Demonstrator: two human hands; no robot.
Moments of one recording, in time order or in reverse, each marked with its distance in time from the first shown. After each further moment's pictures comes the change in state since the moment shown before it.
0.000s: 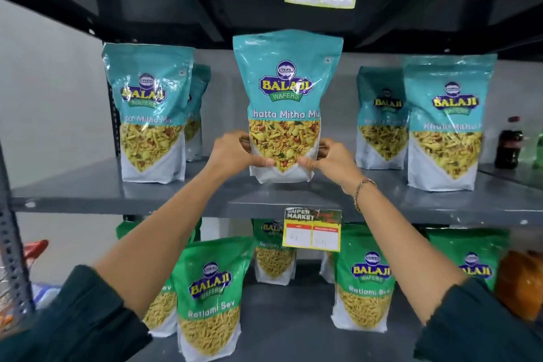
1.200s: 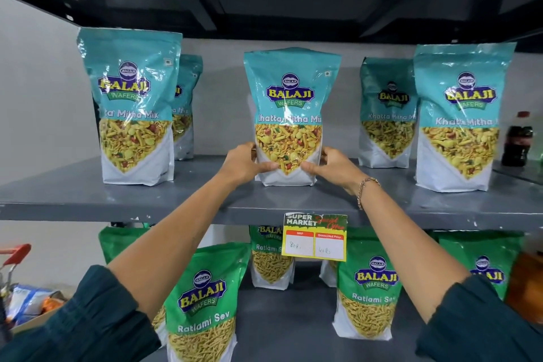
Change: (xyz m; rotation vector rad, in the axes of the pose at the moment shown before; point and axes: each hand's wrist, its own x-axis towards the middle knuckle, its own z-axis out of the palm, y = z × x) left_hand 0.037 -0.028 0.046 0.069 -0.135 -0.046; right_hand 0.021 0.025 0.003 -0.055 -0.164 0.087
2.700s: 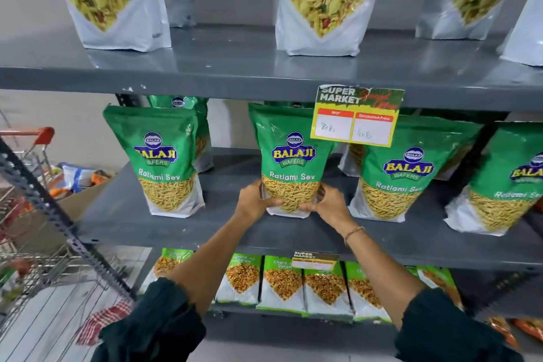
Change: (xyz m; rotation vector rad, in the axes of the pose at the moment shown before) left_hand -0.139 -0.232 0.168 -0.138 -0.181 -0.484; right_hand -0.117 0.230 0.195 0.078 -0.078 0.390
